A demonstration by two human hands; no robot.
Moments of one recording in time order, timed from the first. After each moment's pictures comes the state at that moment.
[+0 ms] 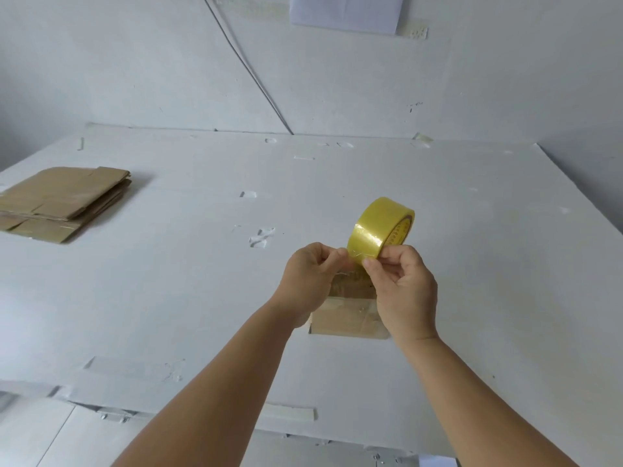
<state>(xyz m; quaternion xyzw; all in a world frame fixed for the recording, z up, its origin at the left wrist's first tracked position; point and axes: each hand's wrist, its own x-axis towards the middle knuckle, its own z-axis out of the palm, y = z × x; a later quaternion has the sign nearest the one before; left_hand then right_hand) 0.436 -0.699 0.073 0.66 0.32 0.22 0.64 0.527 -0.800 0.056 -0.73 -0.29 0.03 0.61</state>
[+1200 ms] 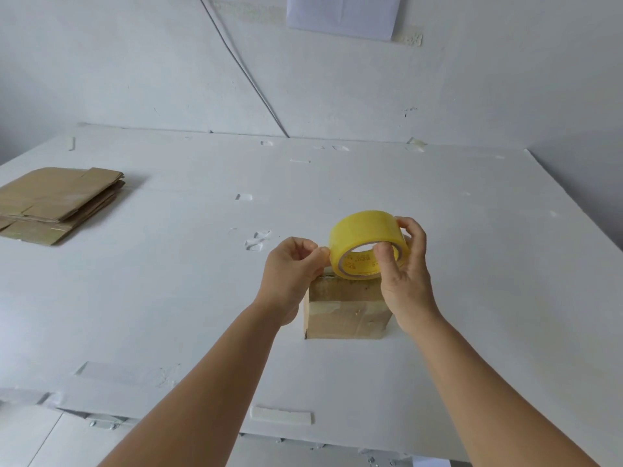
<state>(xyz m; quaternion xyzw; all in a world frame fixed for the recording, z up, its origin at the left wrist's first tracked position) 0.430 -0.680 0.068 0.55 0.34 0.29 0.70 0.547 -0.794 0.064 -0.68 -0.34 0.12 0.64</state>
